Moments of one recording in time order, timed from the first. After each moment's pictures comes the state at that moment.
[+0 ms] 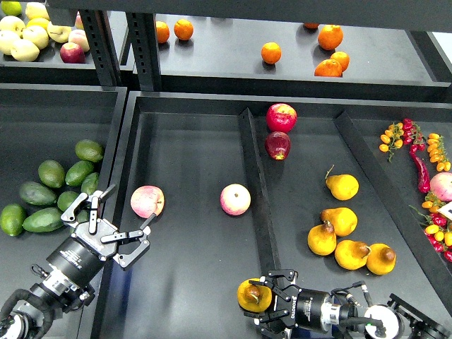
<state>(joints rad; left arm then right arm) 0.23 0.00 -1.43 -1.35 -0.09 -0.49 0.49 0.21 -0.19 0.71 0.76 -0.04 0.56 -0.49</state>
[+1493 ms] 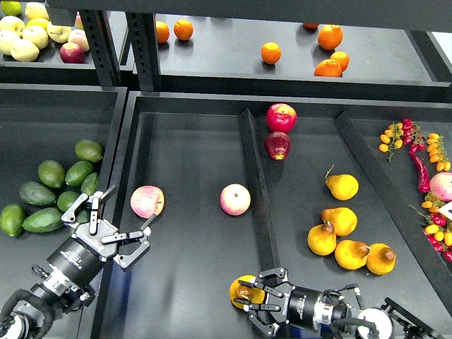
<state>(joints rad) 0.23 0.00 -1.43 -1.34 -0.09 -0.49 0.49 0.18 -0.15 0.80 0.82 -0.02 0.56 -0.49</state>
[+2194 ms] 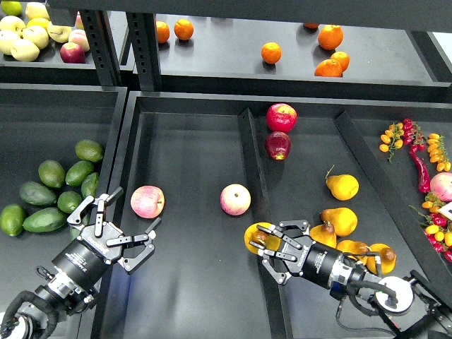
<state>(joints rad) 0.23 0.00 -1.41 -1.34 -0.09 -0.49 0.49 0.17 -0.29 1.00 1.02 0.08 0.47 -0.49</state>
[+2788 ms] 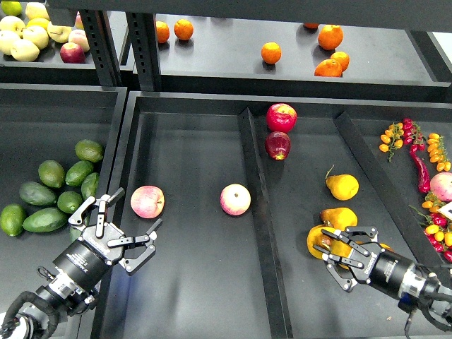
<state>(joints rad) 0.23 0.00 -1.40 -1.34 -0.09 -0.49 0.49 0.03 -0.54 1.00 1.06 0.18 0.52 -0.49</state>
